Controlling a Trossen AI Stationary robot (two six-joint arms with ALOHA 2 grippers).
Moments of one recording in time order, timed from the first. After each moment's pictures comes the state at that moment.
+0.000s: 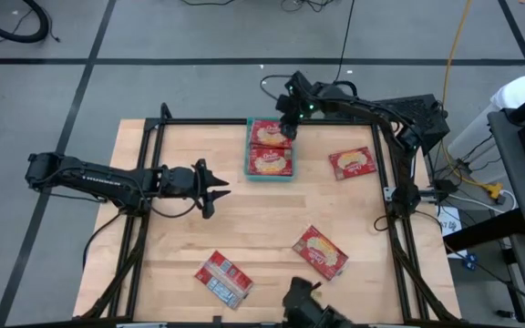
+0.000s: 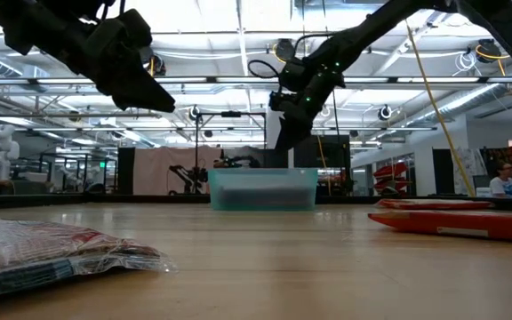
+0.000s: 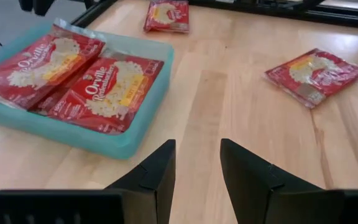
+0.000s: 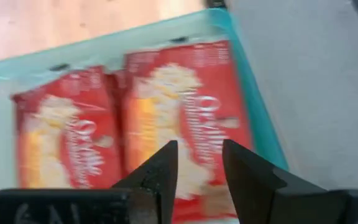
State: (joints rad) left arm -0.01 1.01 0.48 0.04 -0.18 -0.15; right arm -0.70 1.97 1.61 -0.63 -0.29 -0.34
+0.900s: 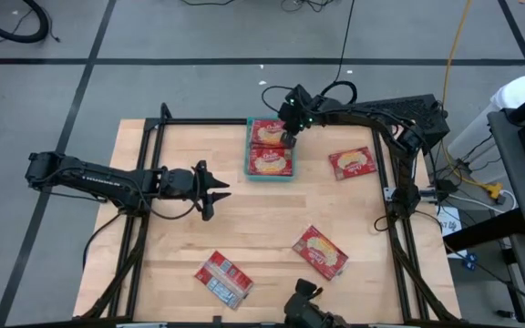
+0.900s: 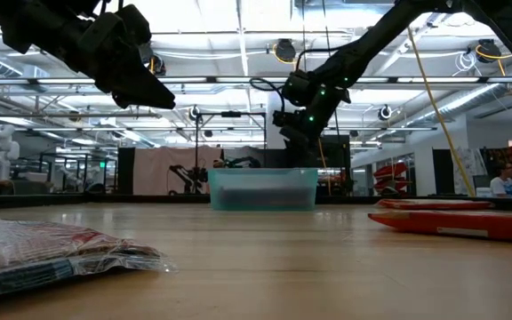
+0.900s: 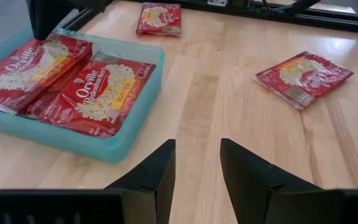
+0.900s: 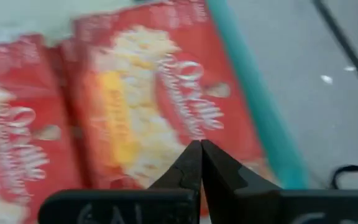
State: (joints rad) left arm -0.04 1.01 0.48 0.05 -0.18 -0.16; right arm -0.68 1.95 1.40 -0.40 -0.13 -0.28
